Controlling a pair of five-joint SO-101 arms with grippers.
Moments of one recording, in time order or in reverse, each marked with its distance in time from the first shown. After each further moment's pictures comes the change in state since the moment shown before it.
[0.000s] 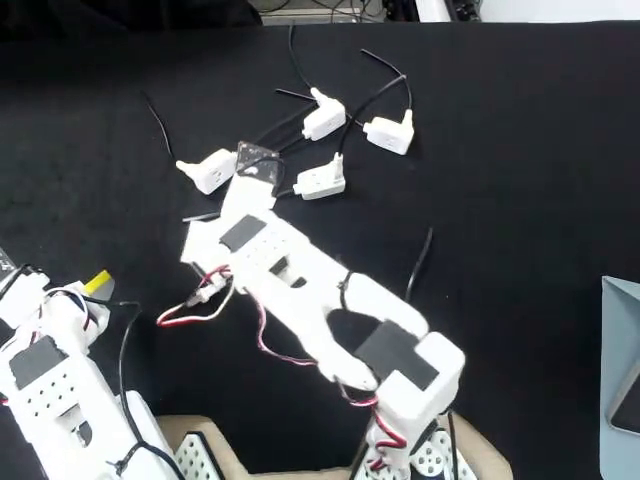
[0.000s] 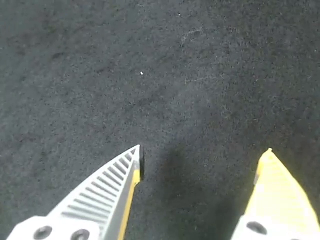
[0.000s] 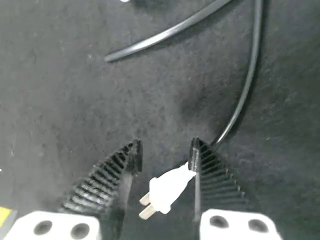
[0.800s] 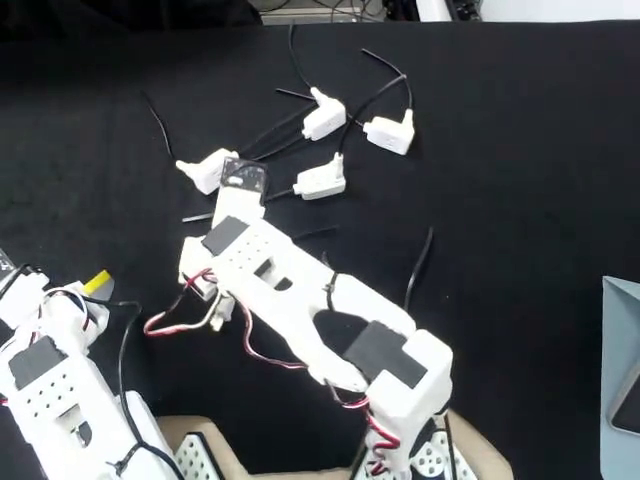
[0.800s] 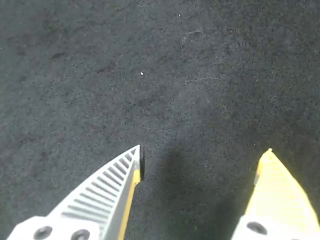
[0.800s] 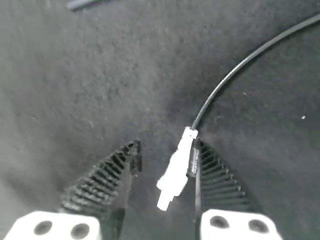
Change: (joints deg) left arm 0.0 0.0 0.0 0.0 0.0; right arm -2.3 2.1 -6.2 15.6 1.1
